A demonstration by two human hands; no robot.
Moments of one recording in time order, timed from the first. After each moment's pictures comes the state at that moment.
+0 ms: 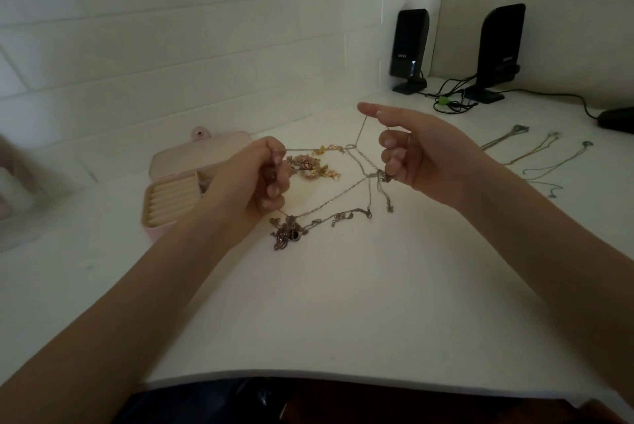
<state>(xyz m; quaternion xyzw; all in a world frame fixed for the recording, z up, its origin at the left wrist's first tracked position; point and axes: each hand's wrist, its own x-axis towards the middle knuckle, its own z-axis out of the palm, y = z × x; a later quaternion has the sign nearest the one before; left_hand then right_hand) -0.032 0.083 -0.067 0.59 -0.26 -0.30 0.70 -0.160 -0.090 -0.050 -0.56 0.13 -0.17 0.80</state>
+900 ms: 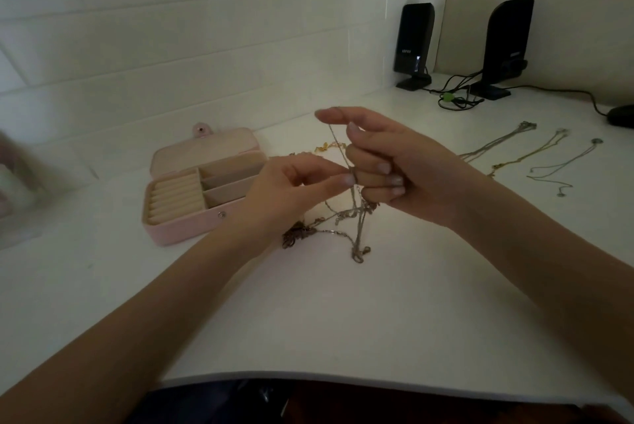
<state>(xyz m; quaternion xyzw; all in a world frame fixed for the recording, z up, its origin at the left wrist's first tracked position) -0.057 0.074 -0.078 0.67 -0.44 -0.16 0.57 -0.160 -0.061 -0.055 -0.62 -0.02 -0.07 0.78</state>
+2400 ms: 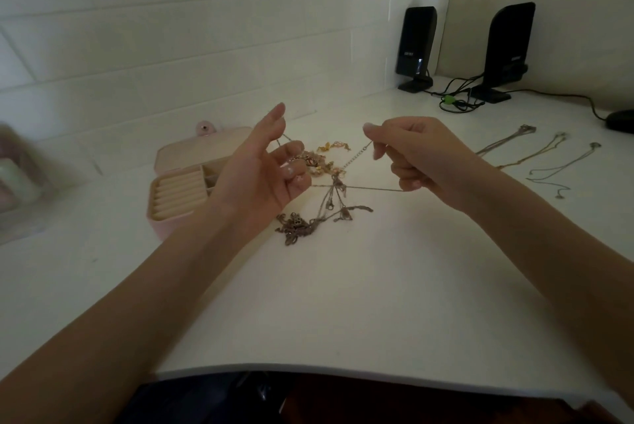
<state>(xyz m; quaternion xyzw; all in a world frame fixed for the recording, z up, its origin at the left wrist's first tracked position) -0.042 0.078 -0.063 0.44 -0.21 -0.35 0.80 -0.159 -0.084 -0.056 -0.77 0.16 -0.19 0.59</state>
